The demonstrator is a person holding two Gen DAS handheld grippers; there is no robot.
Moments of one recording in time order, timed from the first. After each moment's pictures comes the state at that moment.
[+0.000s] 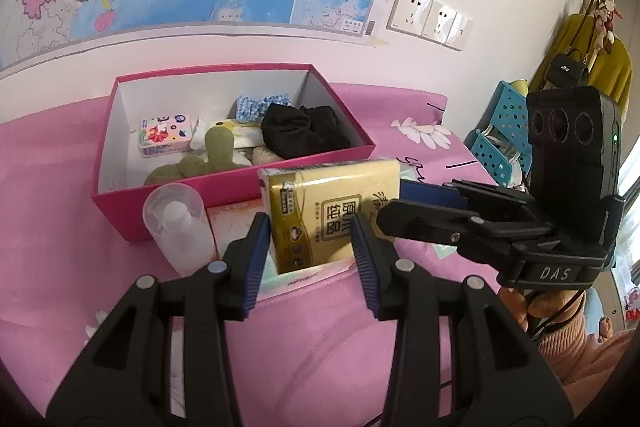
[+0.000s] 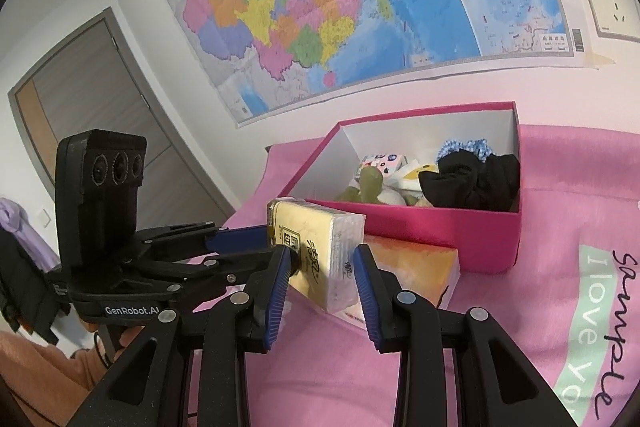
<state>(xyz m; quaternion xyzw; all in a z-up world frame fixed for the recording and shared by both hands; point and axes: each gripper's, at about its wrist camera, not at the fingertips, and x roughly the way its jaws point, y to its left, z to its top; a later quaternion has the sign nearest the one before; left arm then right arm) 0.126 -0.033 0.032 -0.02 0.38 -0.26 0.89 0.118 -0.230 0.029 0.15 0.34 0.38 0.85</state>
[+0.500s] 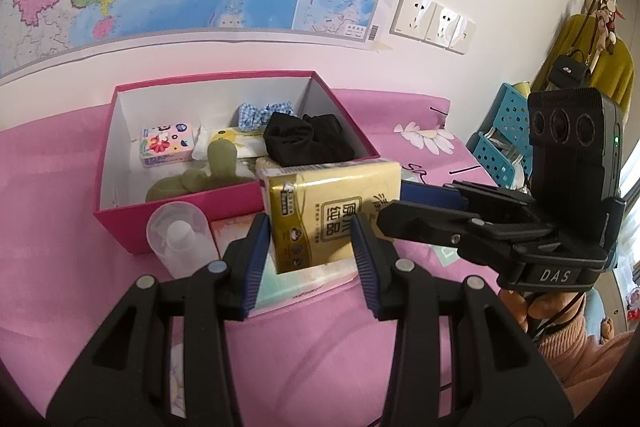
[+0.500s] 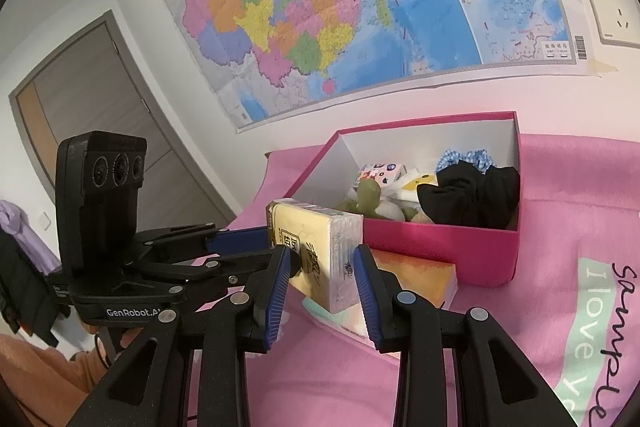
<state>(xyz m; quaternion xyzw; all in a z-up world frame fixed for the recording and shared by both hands) 0.138 -0.034 0.037 -0.02 0.38 -0.26 0.89 0.127 -0.230 0.033 0.15 0.33 0.38 0.85</state>
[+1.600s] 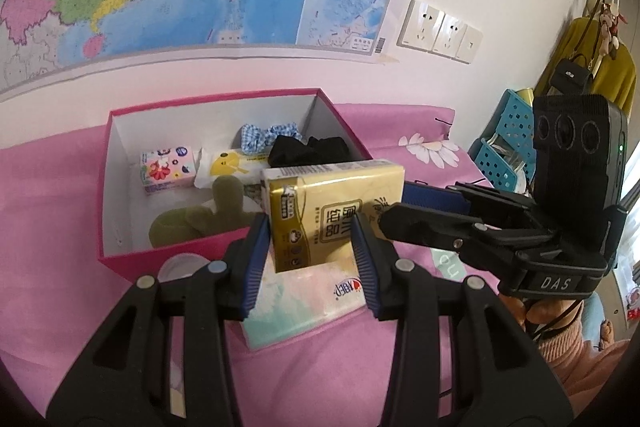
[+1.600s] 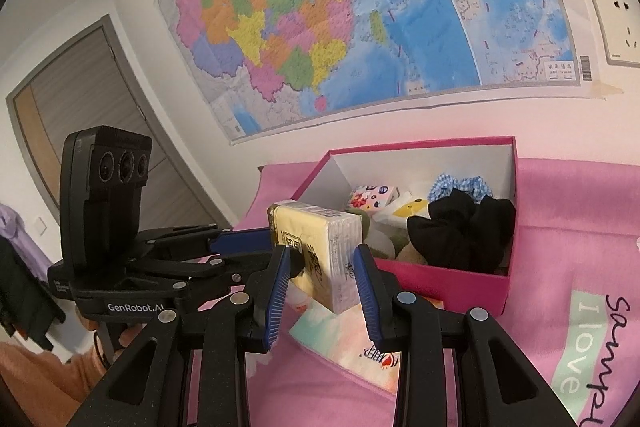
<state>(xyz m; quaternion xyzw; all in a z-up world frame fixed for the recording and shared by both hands) 0.165 -0.037 0.049 -0.01 0.38 -0.26 0.89 0.150 -0.231 0.042 0.15 0.32 0.37 0.86</state>
